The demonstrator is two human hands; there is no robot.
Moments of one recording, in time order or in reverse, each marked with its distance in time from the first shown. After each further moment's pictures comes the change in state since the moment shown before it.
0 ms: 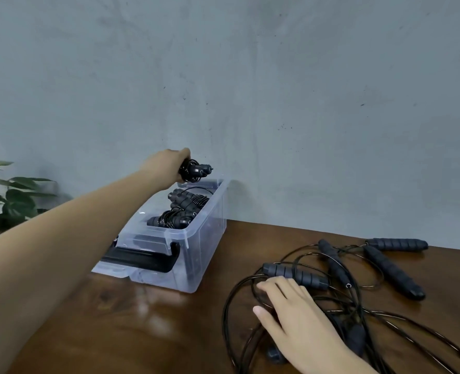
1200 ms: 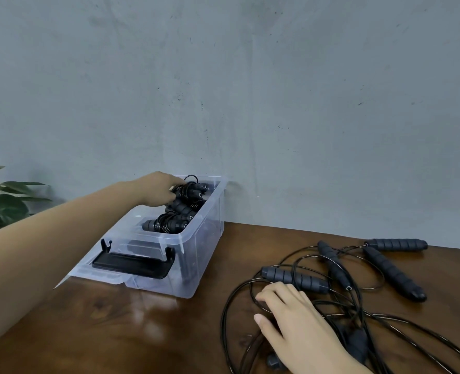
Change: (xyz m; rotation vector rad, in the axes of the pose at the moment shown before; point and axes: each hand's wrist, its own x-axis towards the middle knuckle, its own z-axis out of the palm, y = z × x) left_hand -0.012 -0.020 0.026 -0.127 -0.364 0.049; right_hand 0.009 0.008 0.013 0.005 -0.054 0.043
